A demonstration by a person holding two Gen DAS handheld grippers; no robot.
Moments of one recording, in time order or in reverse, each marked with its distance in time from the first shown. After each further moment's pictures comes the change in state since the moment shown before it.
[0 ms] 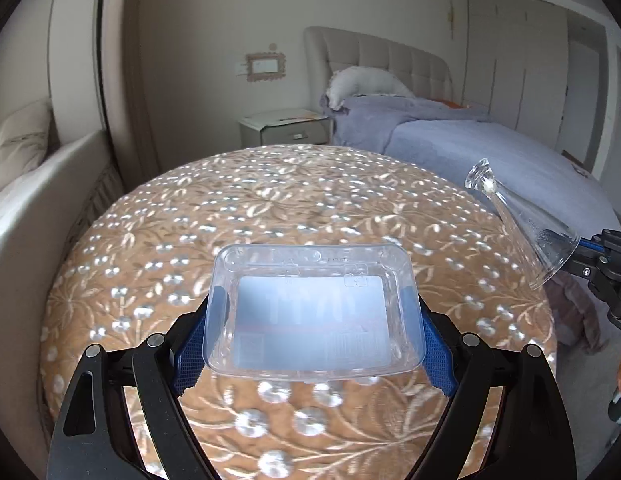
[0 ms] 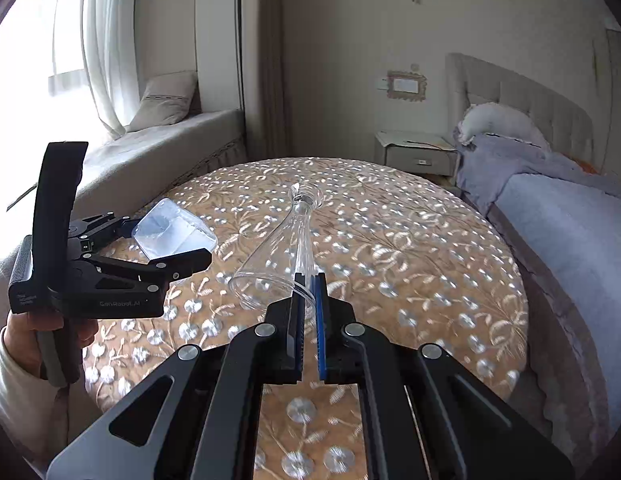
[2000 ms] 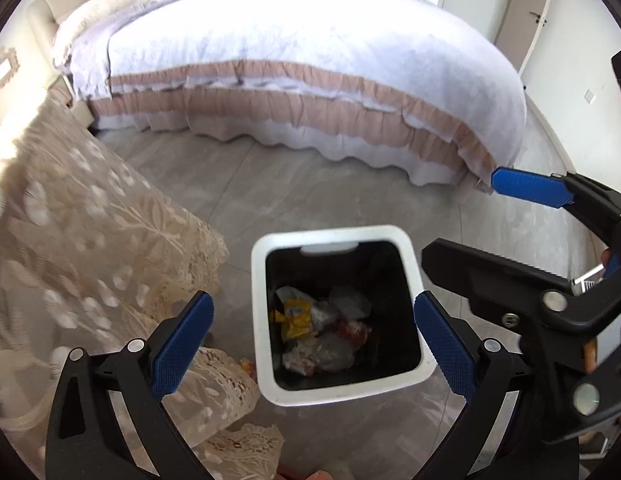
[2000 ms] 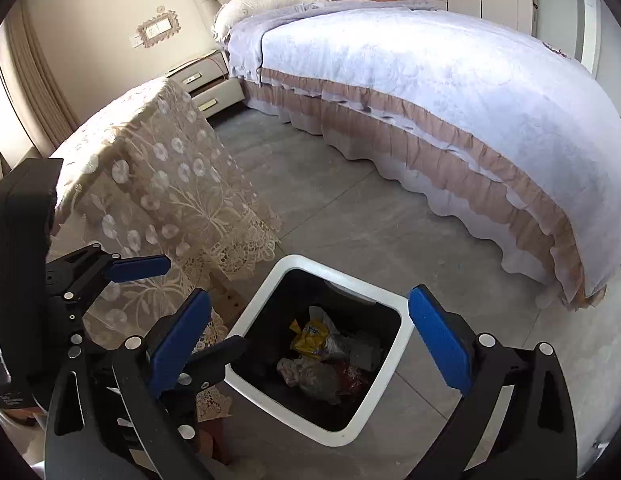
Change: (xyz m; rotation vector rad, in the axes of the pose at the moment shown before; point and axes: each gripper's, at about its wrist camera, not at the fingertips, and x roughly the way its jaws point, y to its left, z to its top) left arm 0.152 -0.406 -0.098 0.492 0.374 -0.498; right arm -0.079 -0.267 -0.242 0.579 0.235 -0.440
